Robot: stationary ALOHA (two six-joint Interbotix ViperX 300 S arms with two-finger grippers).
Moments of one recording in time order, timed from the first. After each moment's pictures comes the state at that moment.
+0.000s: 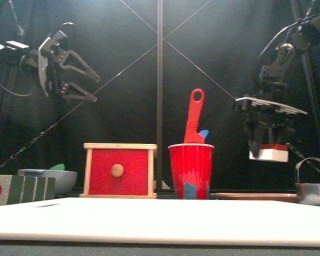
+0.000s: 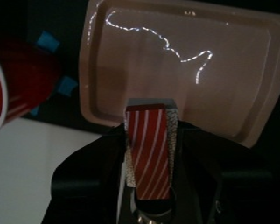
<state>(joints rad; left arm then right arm) 0.49 -0.70 1.11 0.86 -0.30 -0.99 -0.43 -0.31 0.83 -0.26 0.69 1.15</state>
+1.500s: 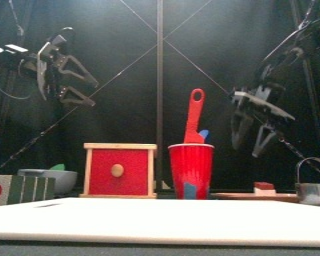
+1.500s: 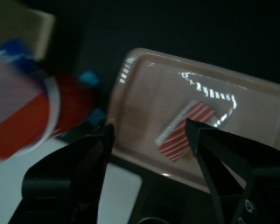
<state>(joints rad) 0.51 -0.70 1.13 0.86 -0.36 -0.98 -0.27 -0.61 0.93 -0.57 0.41 1.15</state>
